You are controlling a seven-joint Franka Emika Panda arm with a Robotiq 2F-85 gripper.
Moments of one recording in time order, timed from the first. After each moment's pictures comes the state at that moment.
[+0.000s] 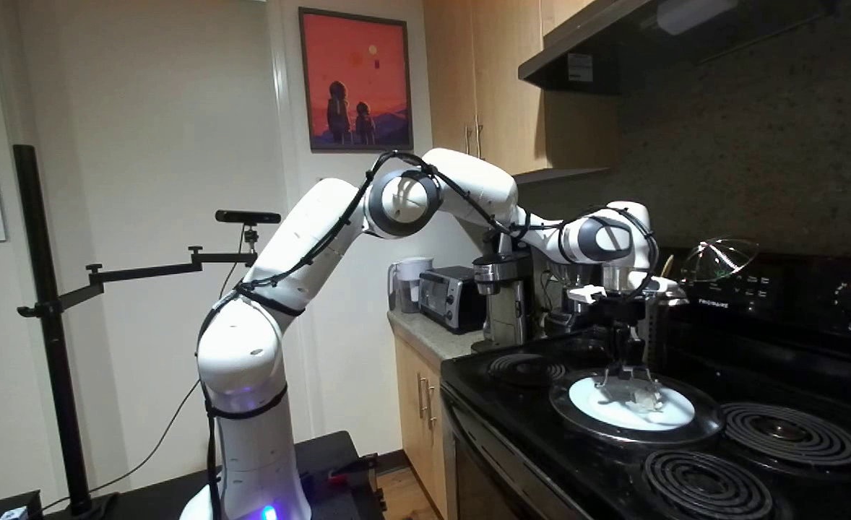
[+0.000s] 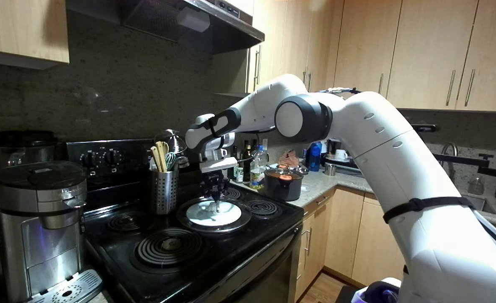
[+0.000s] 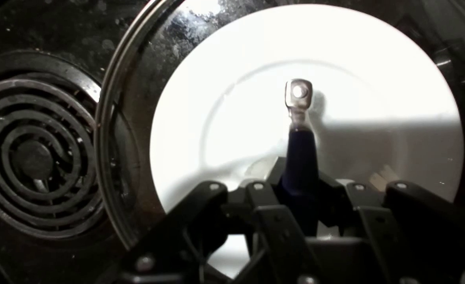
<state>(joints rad) -0.08 0.68 -0.15 -1.33 -0.03 1.88 0.32</state>
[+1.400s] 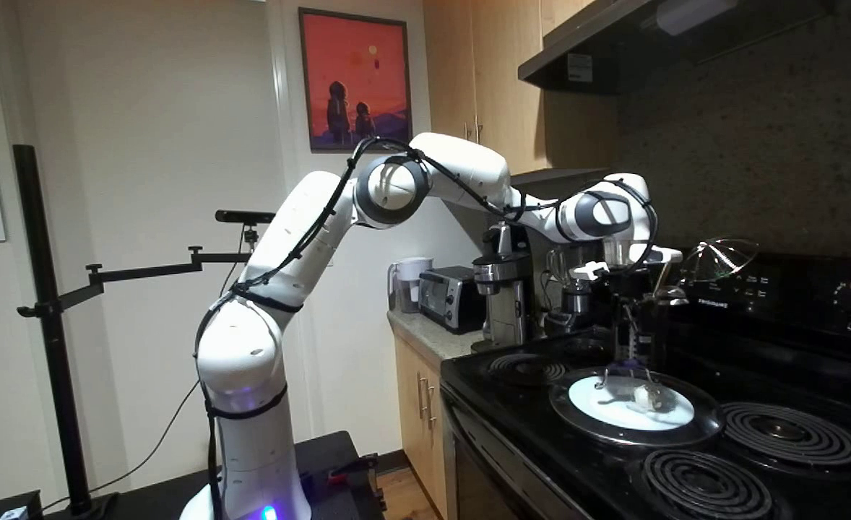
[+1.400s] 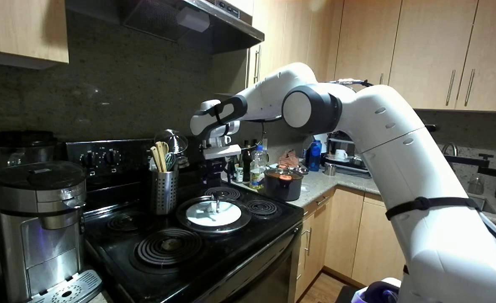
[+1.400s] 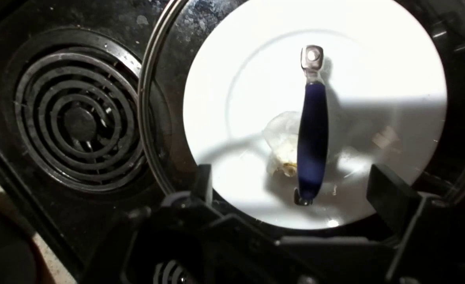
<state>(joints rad) -0.08 0.59 -0.18 -1.34 -0.05 1.90 0.32</state>
